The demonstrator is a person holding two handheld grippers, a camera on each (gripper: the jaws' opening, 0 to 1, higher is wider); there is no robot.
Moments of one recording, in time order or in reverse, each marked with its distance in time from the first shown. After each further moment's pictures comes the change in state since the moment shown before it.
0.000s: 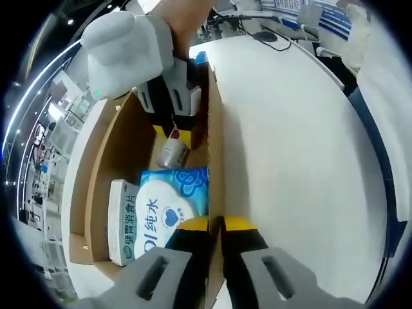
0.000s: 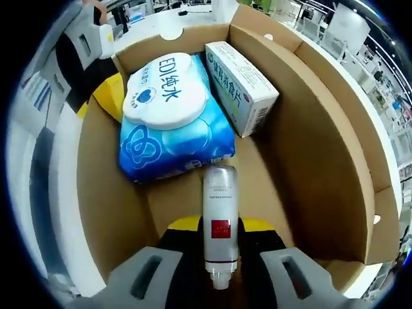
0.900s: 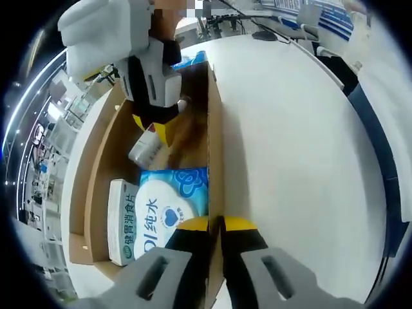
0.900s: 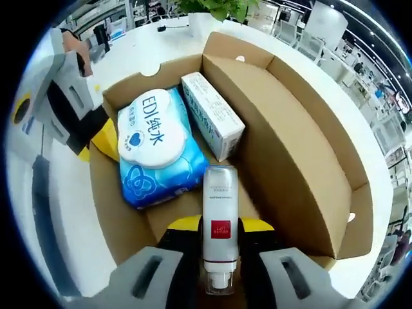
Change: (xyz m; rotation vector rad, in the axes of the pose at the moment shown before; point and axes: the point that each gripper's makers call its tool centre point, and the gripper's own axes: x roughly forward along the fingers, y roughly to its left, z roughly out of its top) left arm 0.000 -0.001 0.000 -0.004 0.006 -0.004; right arm -0.032 -0.017 0.029 0.106 -0.064 -0.090
